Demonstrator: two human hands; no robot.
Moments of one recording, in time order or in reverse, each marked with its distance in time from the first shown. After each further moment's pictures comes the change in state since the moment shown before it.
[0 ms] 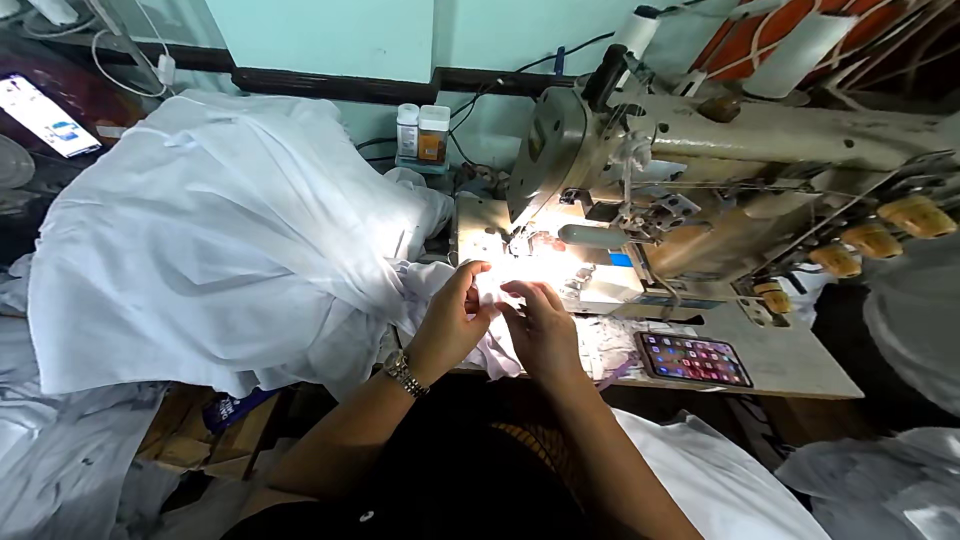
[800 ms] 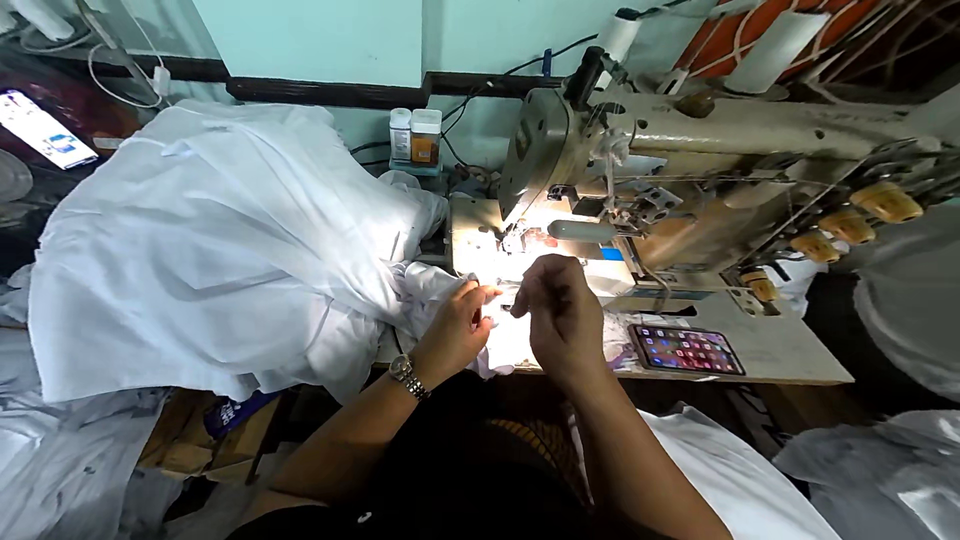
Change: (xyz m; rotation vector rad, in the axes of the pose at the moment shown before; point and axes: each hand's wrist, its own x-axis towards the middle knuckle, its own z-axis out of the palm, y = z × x) left_hand -0.007 -0.011 0.012 0.192 -0.115 0.055; right_hand 0.026 -0.037 -0.041 0.356 0.061 -0.023
